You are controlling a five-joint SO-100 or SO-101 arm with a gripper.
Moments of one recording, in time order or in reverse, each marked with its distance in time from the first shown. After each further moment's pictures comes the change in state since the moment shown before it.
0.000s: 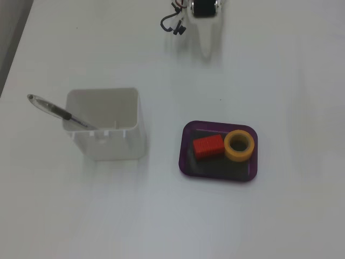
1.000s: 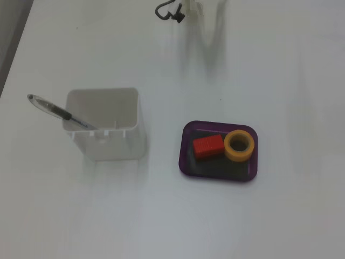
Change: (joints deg) arm 0.4 -5.7 -18.9 -4.6 -16.3
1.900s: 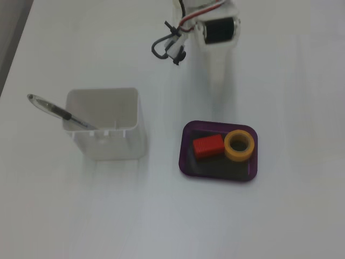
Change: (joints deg) arm 0.7 -86.7 -63.4 1.3 -6.1
